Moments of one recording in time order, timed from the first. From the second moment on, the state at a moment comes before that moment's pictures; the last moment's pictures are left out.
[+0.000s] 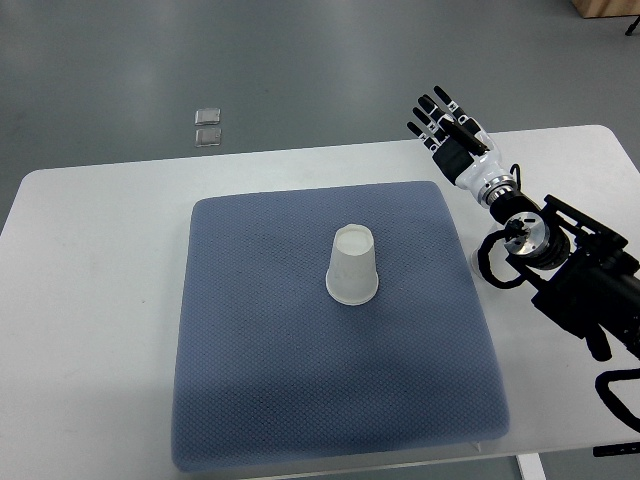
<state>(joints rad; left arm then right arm) -0.05 0.00 -0.10 -0.31 0.05 -0.06 0.06 0.79 -0.11 0.74 0.55 0.13 0.27 0.29</state>
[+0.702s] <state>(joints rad) -0.05 0.00 -0.10 -0.32 0.05 -0.06 0.06 0.89 -0.22 0.60 0.63 -0.19 0.28 0.26</state>
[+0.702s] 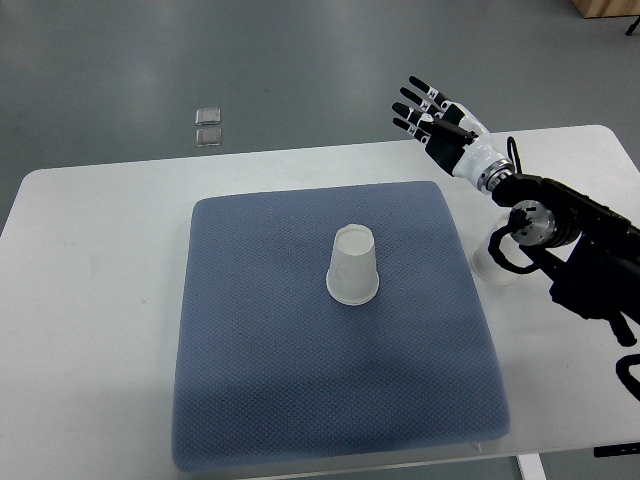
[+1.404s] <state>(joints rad) -0.05 0.00 -0.09 -0.32 0.06 -0.06 0.06 2.04 -0.35 -1.08 1.06 -0.48 0.55 0.11</state>
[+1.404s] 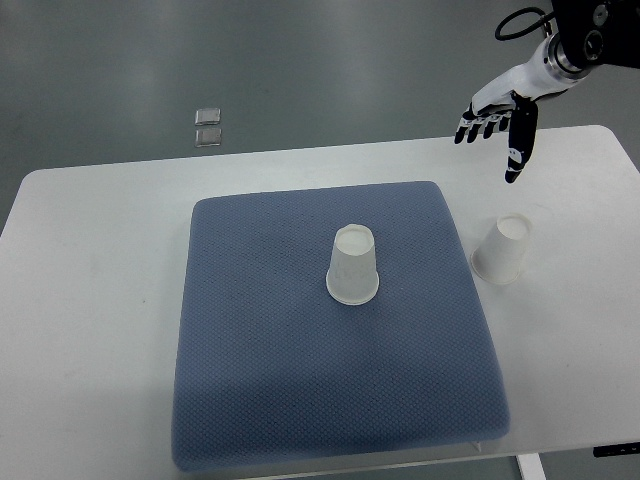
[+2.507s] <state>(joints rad) -0.05 0.00 -0.09 -0.33 0.06 -0.06 0.06 2.01 -0.36 -1.21 1.23 -0.35 0.29 -0.01</state>
